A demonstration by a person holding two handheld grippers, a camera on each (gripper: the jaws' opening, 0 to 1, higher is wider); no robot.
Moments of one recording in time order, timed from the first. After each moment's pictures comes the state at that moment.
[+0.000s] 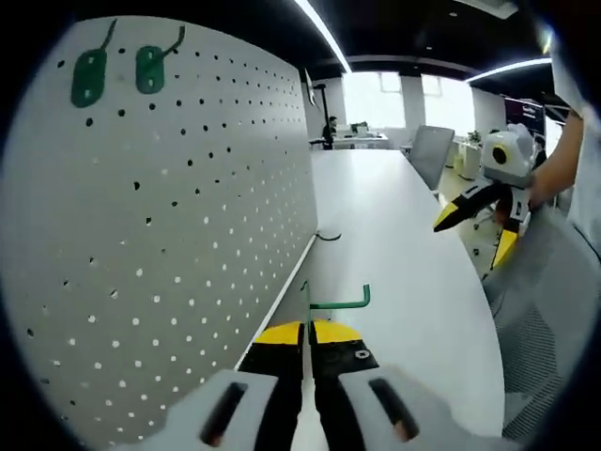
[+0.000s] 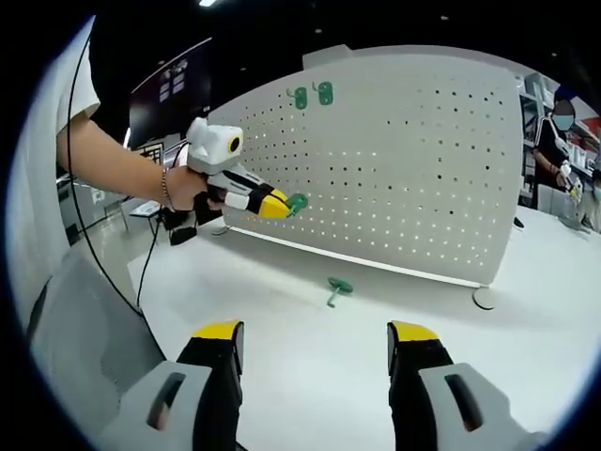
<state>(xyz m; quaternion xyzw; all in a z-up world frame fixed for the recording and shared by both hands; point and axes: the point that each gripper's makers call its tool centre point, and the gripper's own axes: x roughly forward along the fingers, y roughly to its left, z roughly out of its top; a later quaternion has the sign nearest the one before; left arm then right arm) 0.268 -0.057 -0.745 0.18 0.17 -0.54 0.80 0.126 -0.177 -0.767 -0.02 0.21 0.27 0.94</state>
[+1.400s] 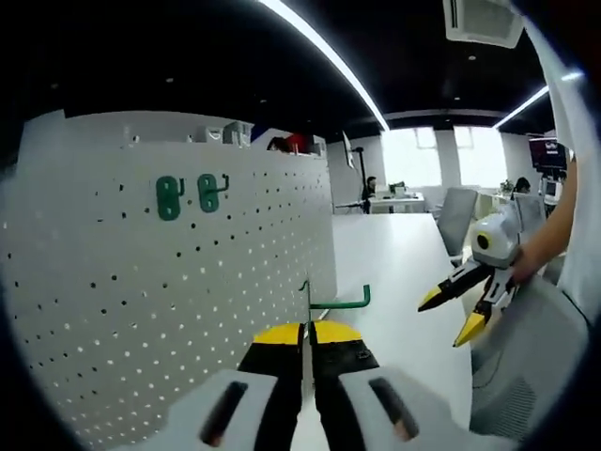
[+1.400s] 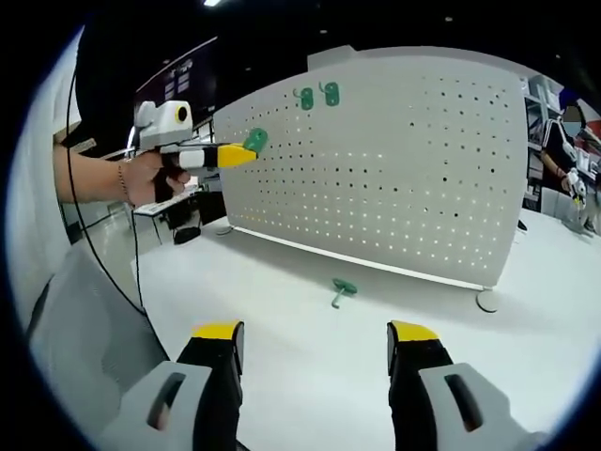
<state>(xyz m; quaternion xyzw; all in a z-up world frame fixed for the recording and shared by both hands) 0.221 -0.030 -0.652 0.08 0.06 -0.48 0.87 0.123 -0.174 -0.765 -0.03 0.20 0.28 0.94</state>
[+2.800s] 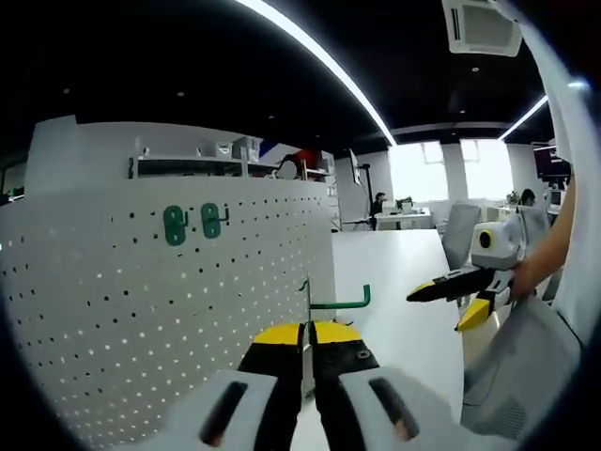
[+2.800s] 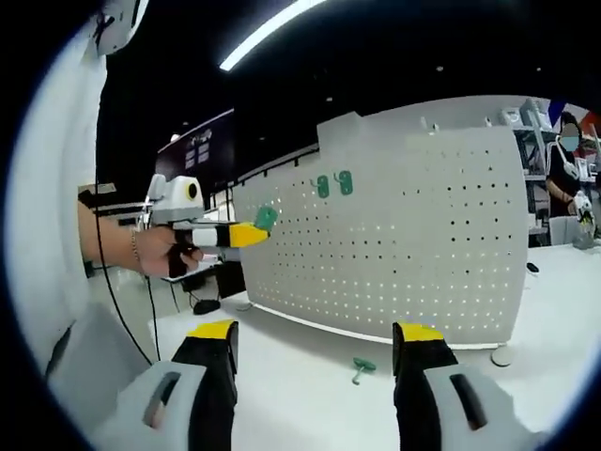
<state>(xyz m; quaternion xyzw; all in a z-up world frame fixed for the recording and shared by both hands) 0.204 -0.031 -0.632 0.07 0.03 -0.47 0.88 0.123 -0.156 -0.680 0.05 0.02 0.31 0.95</state>
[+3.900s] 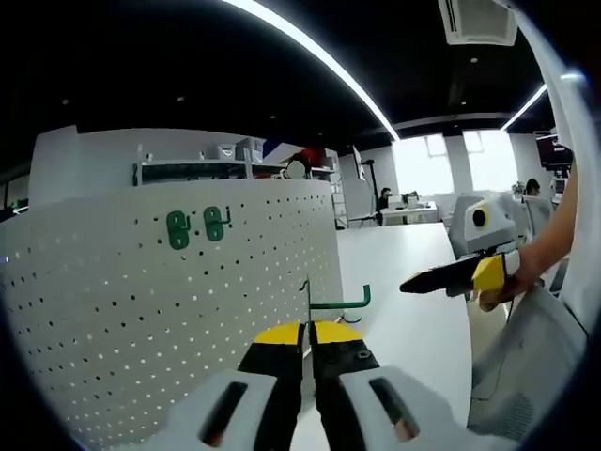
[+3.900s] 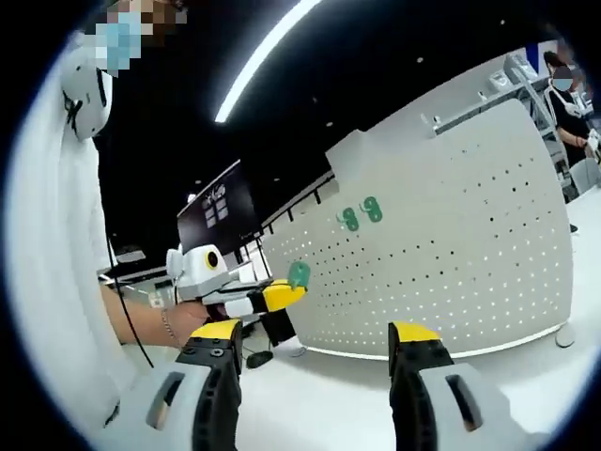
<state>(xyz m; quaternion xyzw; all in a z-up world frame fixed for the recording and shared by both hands) 0.202 -0.029 -0.632 0.09 0.02 -0.45 0.89 0.135 -0.117 -0.642 0.19 0.01 0.38 0.90</state>
